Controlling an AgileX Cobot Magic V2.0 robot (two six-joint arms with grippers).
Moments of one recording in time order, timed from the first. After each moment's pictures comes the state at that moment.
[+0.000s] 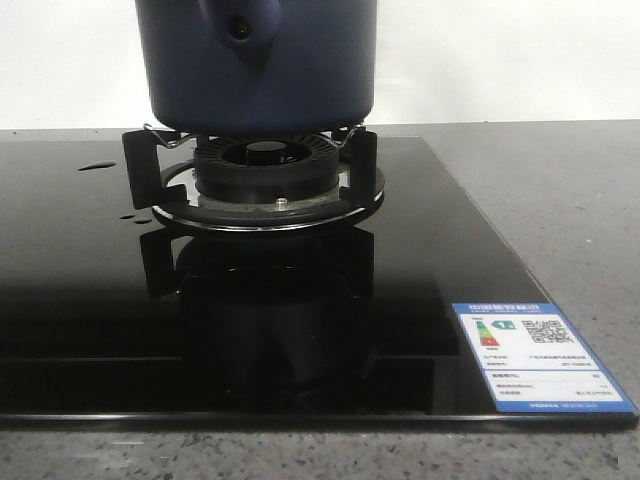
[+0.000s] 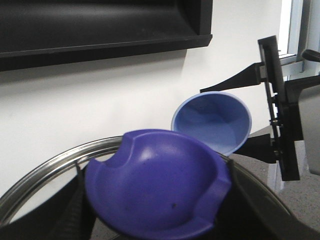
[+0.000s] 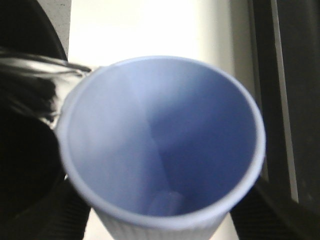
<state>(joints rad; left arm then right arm) -0.03 0.94 -0.82 -1.75 0.66 1.83 0.52 1.50 -1.33 -0.69 0.09 -0.77</state>
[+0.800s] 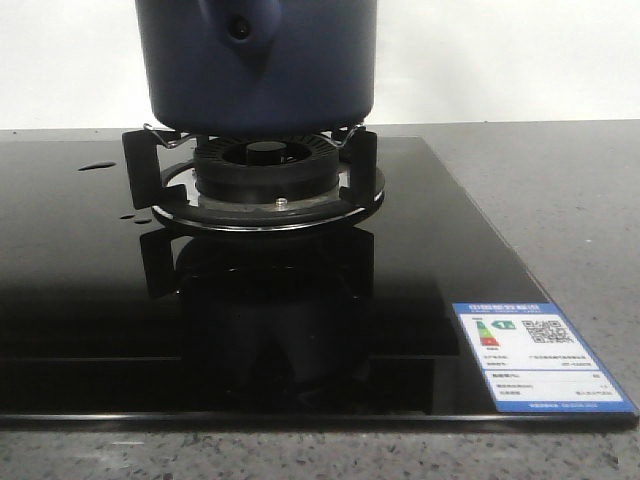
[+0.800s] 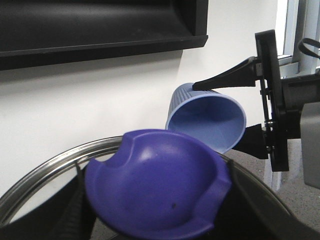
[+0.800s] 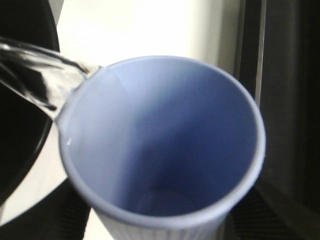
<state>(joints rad) -0.05 0.94 -0.82 -1.76 0.65 1.83 0.52 1.50 -1.33 -0.94 0.04 -0.77</state>
